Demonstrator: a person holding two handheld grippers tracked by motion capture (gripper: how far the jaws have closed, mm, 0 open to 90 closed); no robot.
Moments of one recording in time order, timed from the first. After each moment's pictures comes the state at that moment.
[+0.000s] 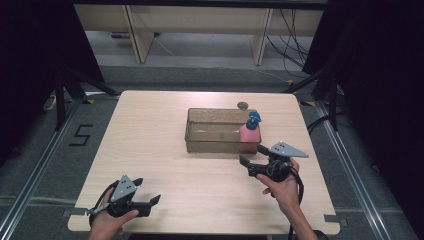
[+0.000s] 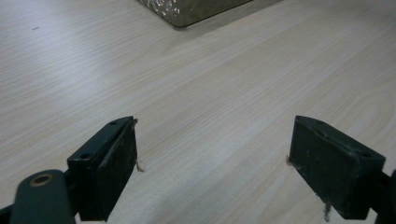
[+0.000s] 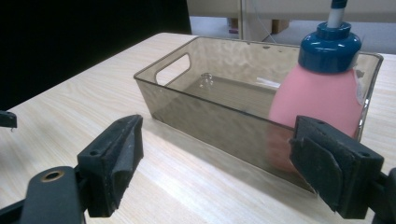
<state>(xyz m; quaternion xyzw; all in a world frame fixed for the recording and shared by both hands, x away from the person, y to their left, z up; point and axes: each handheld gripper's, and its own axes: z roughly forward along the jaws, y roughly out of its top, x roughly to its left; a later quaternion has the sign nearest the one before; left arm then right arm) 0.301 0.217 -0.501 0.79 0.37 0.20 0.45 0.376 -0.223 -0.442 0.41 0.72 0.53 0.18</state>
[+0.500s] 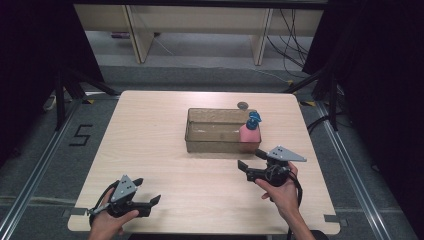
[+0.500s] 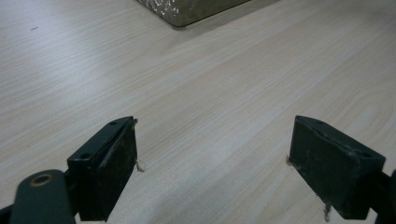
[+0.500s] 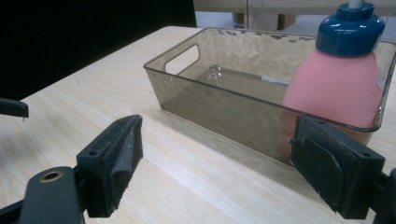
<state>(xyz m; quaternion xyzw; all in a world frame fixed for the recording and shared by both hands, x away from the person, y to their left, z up) 0.301 0.216 -0.501 0.79 0.37 0.20 0.45 0.367 -0.219 -0.449 0.40 0.73 0.53 0.17</state>
